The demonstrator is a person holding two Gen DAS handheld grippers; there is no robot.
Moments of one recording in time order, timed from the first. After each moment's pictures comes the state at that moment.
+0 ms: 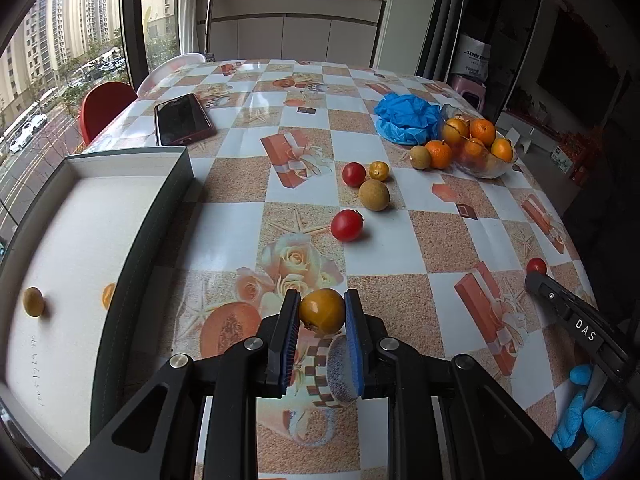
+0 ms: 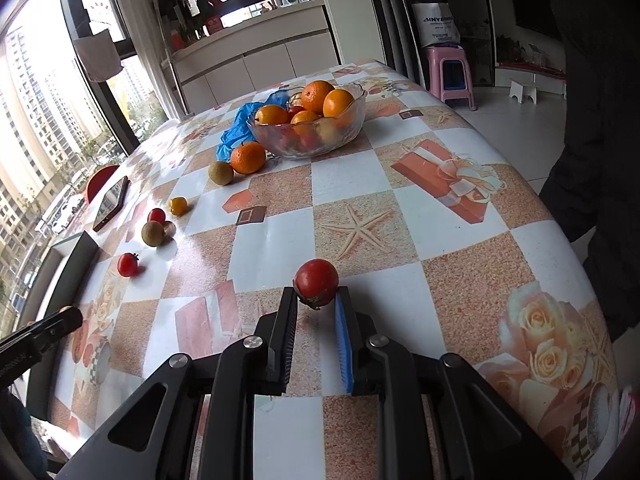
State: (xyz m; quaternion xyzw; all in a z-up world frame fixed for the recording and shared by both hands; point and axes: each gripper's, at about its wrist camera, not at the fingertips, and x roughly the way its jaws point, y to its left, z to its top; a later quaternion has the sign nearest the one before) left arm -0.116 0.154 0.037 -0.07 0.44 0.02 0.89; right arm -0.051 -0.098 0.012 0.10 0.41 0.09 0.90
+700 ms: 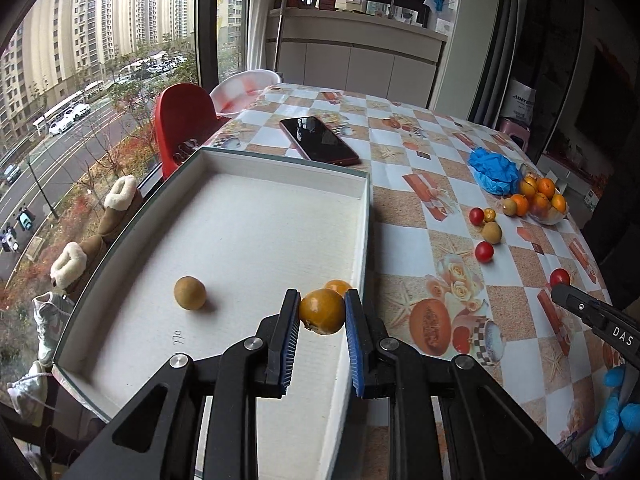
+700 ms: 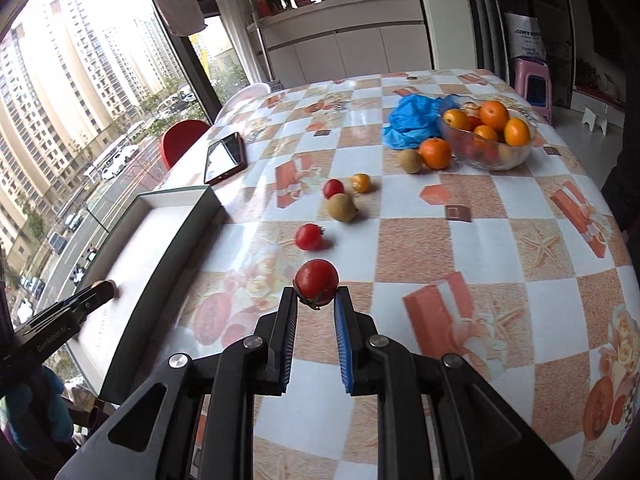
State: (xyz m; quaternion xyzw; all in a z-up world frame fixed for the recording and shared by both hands) left arm -0.180 0.287 0.056 -0.10 0.40 0.11 0.90; right arm -0.083 0.040 0.059 0.05 0.42 0.23 0.87
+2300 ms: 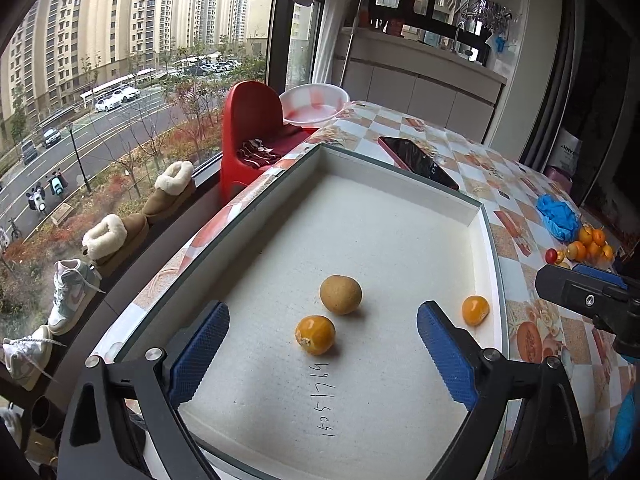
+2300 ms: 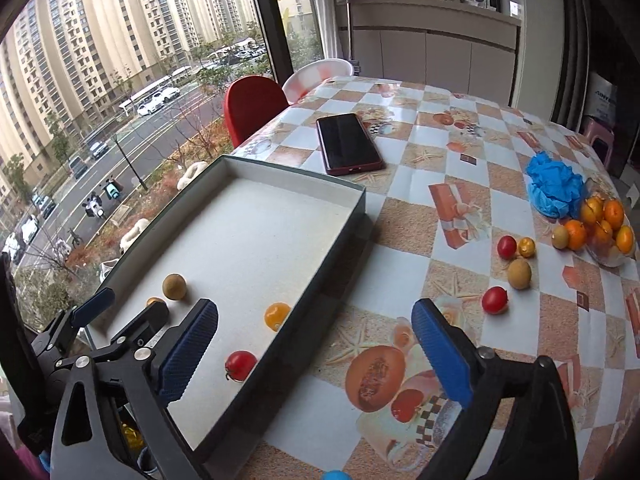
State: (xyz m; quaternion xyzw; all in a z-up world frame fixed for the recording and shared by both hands) left arm -0.213 0.364 0.032 -0.14 0.35 0.19 0.91; right arm -0.085 0.187 0.079 -0.05 0.43 0.29 0.85
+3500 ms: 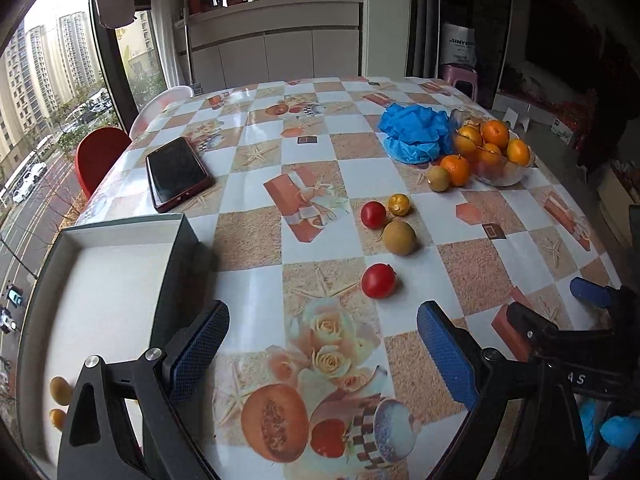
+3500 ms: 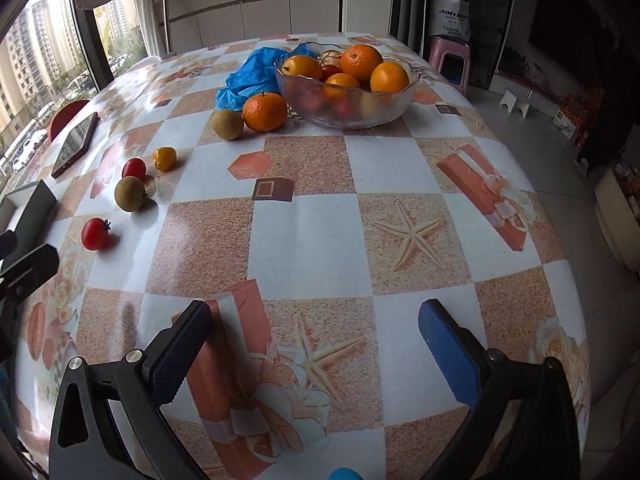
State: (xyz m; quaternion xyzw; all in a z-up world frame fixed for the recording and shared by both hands) left arm -0.067 0.158 0.038 0.01 0.43 0.02 0.90; right arm -0.028 -0.042 0.008 -0.02 0.47 0.05 0.88
